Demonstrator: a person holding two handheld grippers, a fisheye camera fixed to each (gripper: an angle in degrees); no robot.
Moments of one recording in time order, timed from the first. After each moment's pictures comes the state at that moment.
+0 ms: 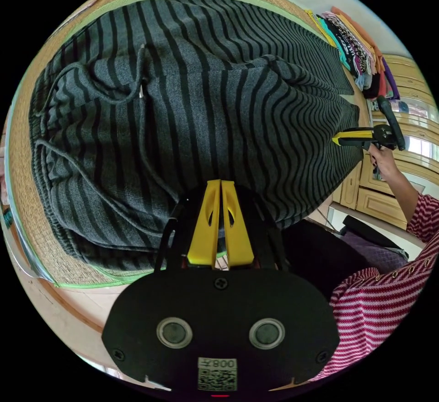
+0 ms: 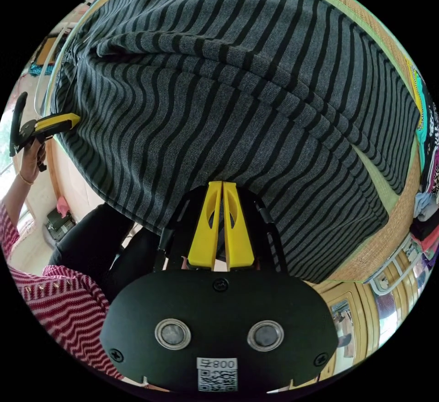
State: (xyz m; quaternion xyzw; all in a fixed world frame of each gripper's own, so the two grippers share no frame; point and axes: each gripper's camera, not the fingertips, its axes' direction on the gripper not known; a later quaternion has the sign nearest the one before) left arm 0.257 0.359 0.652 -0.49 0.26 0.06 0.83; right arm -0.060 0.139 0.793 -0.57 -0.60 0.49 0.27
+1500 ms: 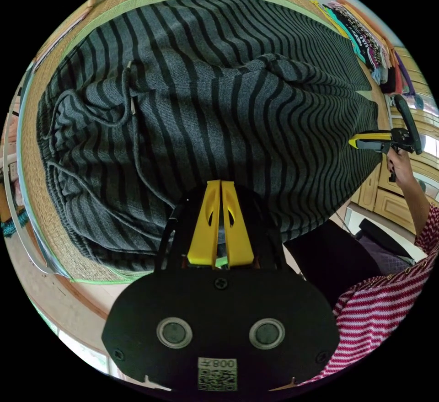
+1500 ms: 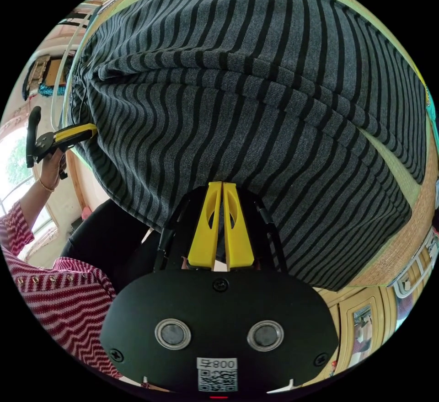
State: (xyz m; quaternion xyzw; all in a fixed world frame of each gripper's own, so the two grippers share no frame) left arm 0.230 0.282 0.511 -0.50 0.21 0.09 0.83; right arm -0.098 0.195 0.887 -0.55 -0.58 0.56 0.21
